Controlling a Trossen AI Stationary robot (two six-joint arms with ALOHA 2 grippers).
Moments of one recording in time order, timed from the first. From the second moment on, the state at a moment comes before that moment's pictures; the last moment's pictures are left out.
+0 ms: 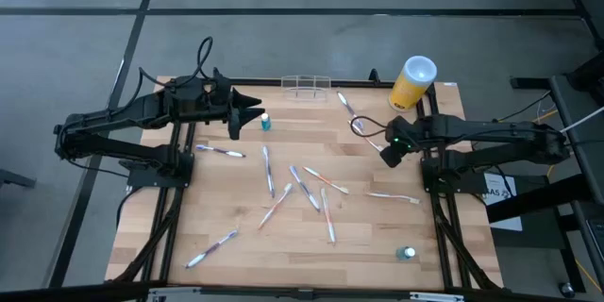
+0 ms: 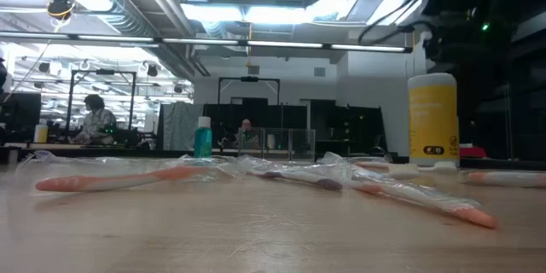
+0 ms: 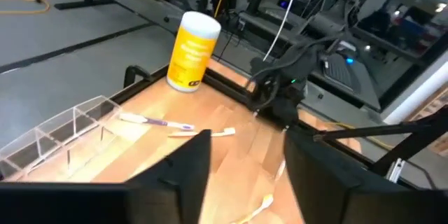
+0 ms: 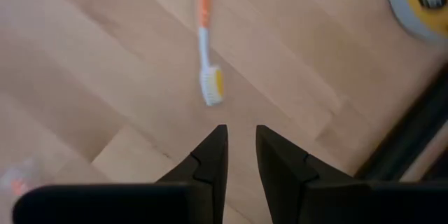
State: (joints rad) left arm 0.21 0.91 1.02 -0.33 -0.08 -0.43; right arm -0.17 1.02 0.69 -1.04 0.26 0.66
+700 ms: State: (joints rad) left arm 0.21 0.91 1.02 -0.19 -0.02 -0.48; right arm -0.31 1.39 0.69 -0.82 0.14 0.64
